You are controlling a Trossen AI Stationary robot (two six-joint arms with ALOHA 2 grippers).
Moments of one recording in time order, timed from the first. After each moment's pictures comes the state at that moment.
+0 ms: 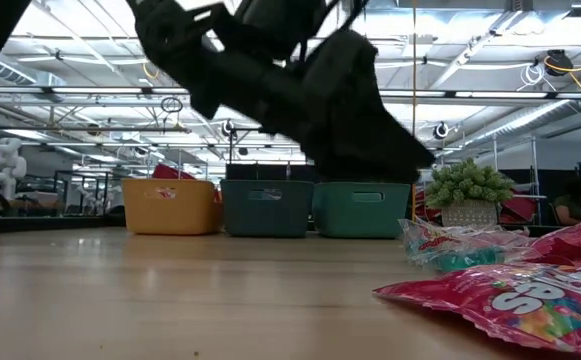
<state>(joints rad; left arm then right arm) -0.16 2.07 1.16 0.46 0.09 -0.14 1.03 1.22 0.88 -0.46 0.52 1.14</state>
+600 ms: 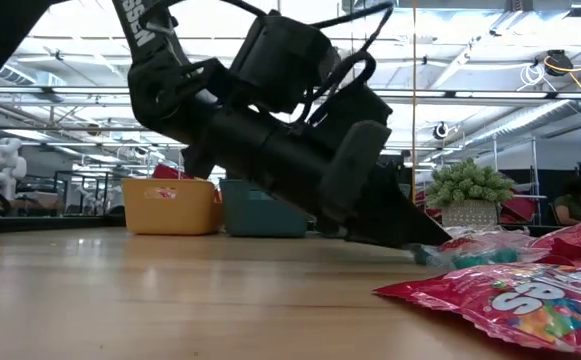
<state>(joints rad) -0.21 2.27 1.17 0.64 -0.01 -0.14 1.12 1.22 0.88 -0.46 0.52 1.19</state>
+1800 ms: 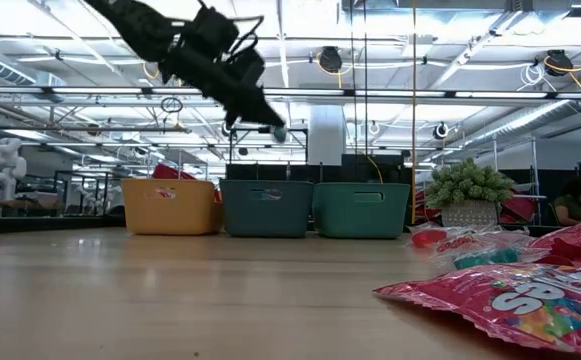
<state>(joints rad) 0.51 1.52 0.99 0.09 0.21 0.09 1.02 1.22 0.88 -0.65 0.71 1.38</state>
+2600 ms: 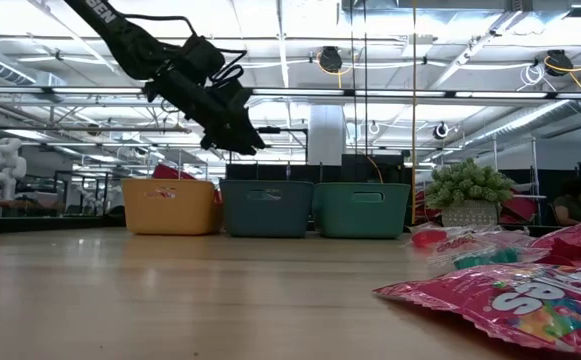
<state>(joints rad) 0.66 1.52 0.90 0.10 0.23 -0.02 0.97 1.22 0.88 -0.67 0.71 1.41</state>
